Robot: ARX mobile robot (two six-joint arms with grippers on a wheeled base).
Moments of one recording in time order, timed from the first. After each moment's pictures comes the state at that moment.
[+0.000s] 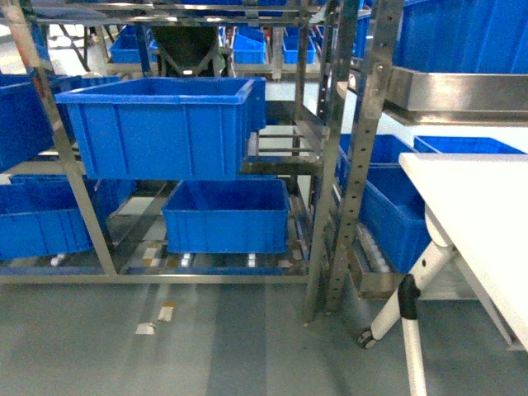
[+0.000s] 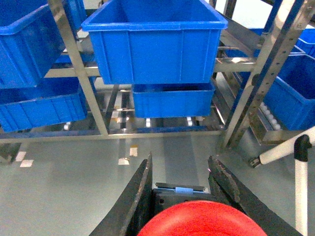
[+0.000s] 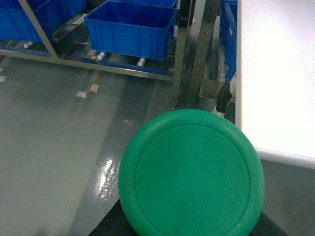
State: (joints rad) left arm -0.19 0.91 0.47 0.11 -0.19 -0.07; right arm -0.09 0.70 0.04 0.16 -0.28 -0.16
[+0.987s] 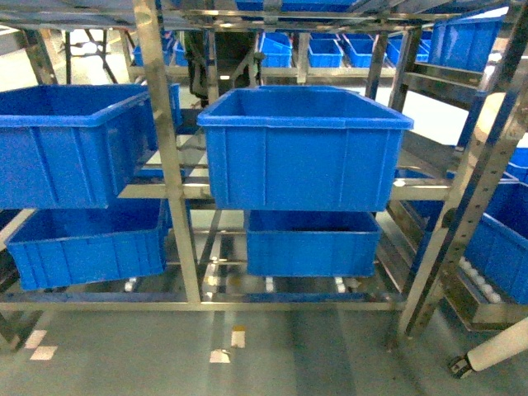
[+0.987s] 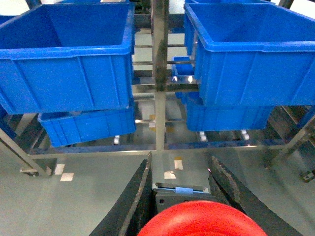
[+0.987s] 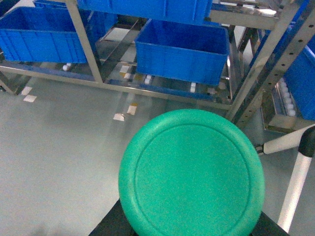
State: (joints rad) left arm -0.19 0.91 0.47 0.10 -0.18 -0.07; right arm -0.09 0.70 0.04 0.16 -0.29 -0.16
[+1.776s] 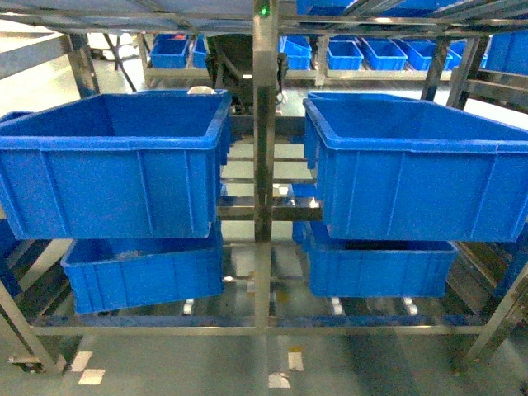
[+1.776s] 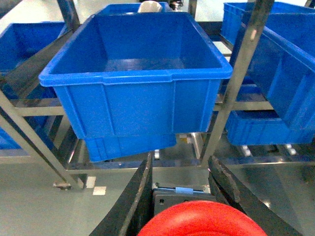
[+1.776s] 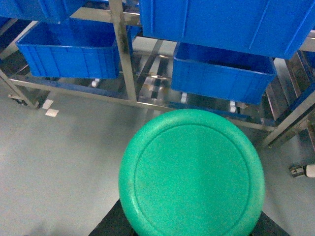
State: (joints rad) left arm -0.18 0.91 0.47 0.11 -0.19 -0.07; right arm -0.09 0.71 0.04 0.16 -0.29 -0.16
